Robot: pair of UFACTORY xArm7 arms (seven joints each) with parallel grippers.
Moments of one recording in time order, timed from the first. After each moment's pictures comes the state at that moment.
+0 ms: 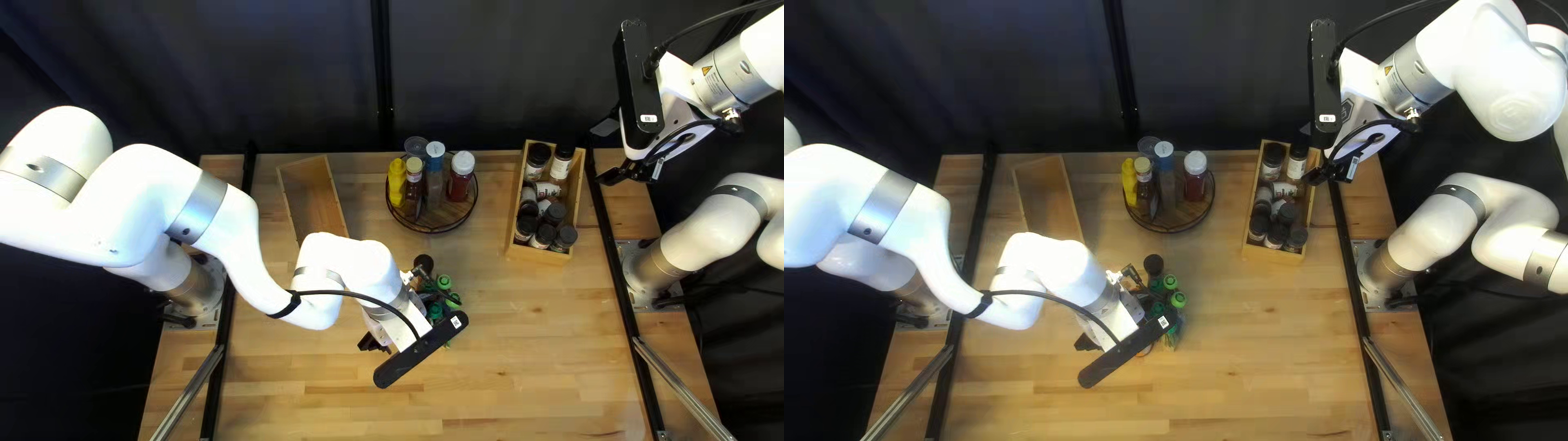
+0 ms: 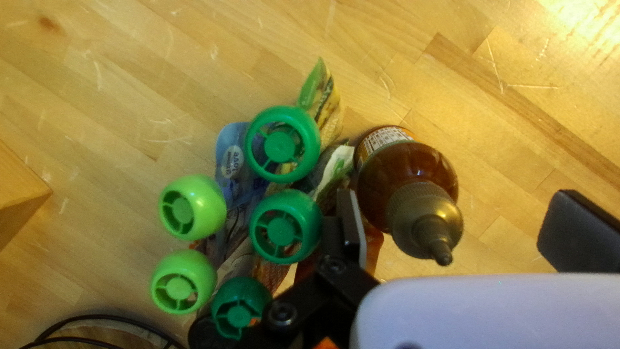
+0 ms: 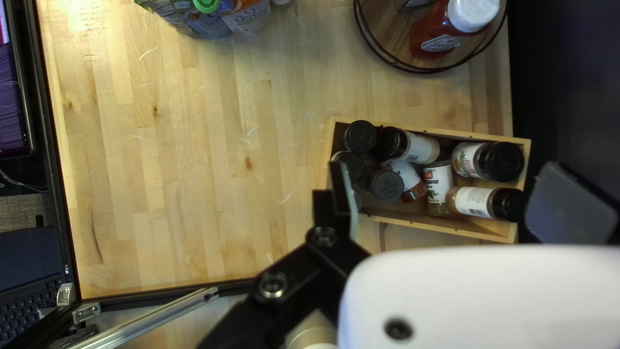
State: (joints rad) left arm -0.15 0.08 -0.13 0.89 -0.14 0.59 0.82; right arm 2.32 1.04 -2.88 0.85 0.41 1.46 -0.52
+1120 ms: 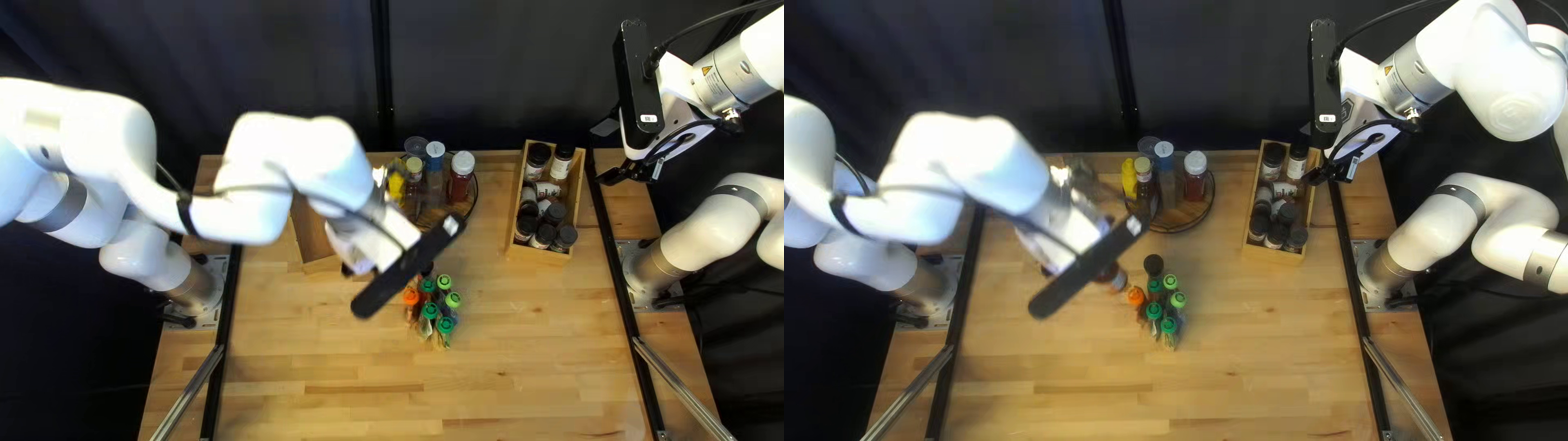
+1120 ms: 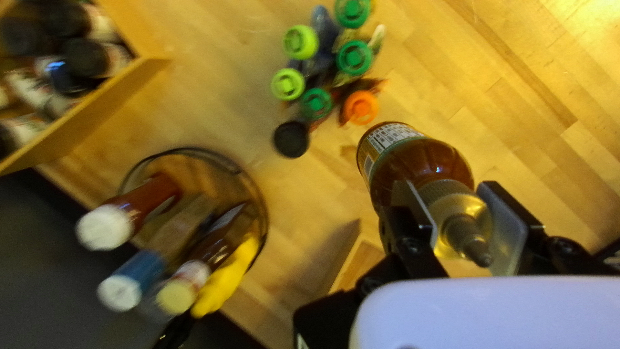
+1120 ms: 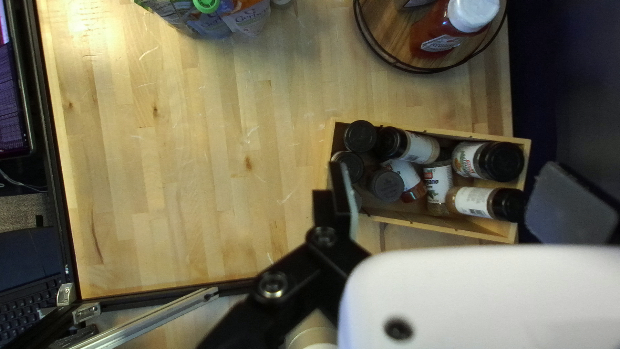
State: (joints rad) left arm -0.05 -0.13 -0.02 1.39 0.00 1.30 0.80; right arm 2.32 1.04 -2.88 0.85 0.41 1.46 -0.52
